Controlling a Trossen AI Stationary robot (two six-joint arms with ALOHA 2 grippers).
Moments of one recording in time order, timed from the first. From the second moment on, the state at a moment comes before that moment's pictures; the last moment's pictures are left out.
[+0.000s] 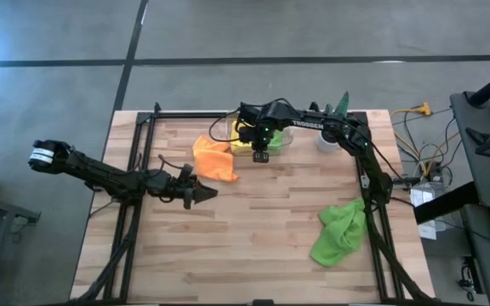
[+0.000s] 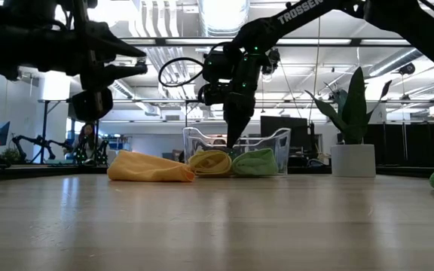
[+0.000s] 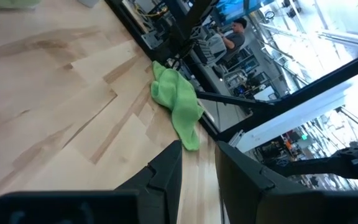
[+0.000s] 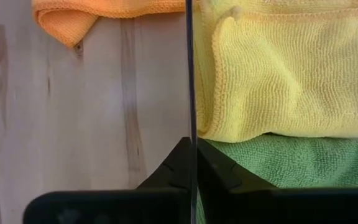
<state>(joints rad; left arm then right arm) -0.15 1.02 0.23 0.72 -0.11 -0.96 -0.40 2.19 1.88 -1.01 -0.13 -0.39</state>
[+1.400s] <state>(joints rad) -0.15 1.02 0.23 0.81 -0.11 -0.85 -0.07 1.39 1.73 -1.29 -0.24 0.16</state>
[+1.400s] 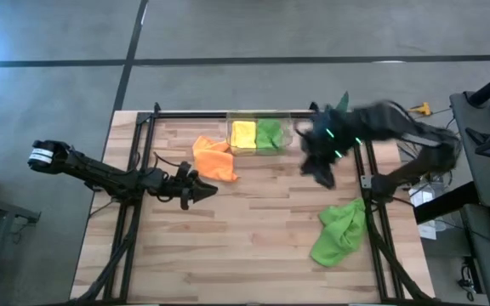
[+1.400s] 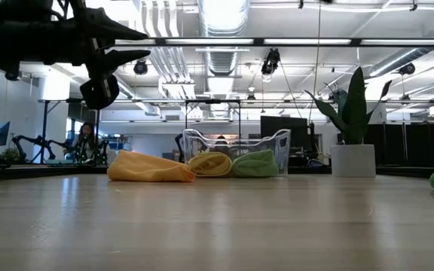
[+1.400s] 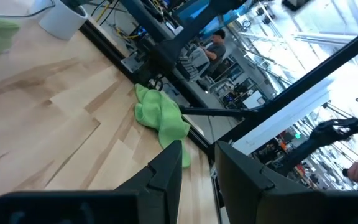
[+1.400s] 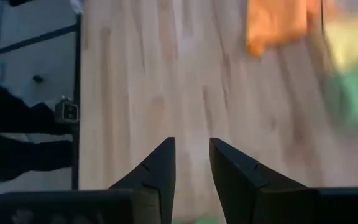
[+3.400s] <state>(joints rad) -0.15 1.02 0.23 0.80 -0.18 -0.86 0.73 1.64 0.87 -0.42 -0.04 1.13</state>
